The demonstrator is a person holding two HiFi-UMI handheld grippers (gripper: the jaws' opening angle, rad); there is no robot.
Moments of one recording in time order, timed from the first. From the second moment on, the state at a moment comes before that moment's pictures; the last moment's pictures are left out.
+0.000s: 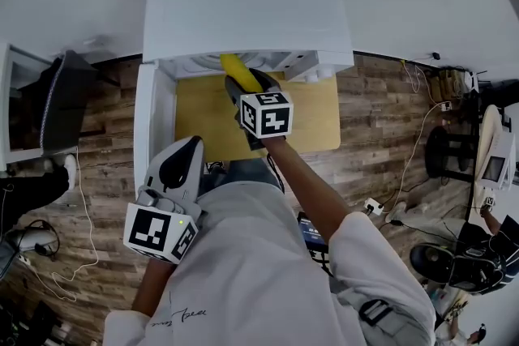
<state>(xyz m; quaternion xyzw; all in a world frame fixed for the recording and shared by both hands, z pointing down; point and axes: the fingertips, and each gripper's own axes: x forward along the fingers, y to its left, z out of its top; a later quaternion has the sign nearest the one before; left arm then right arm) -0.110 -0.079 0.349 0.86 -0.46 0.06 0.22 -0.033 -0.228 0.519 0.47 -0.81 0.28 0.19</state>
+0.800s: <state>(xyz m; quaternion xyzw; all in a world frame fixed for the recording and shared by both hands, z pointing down) -0.121 -0.091 0.362 0.83 -0.49 0.08 0.25 -0.048 -0.269 0.553 0.47 -0.81 0.26 0.23</state>
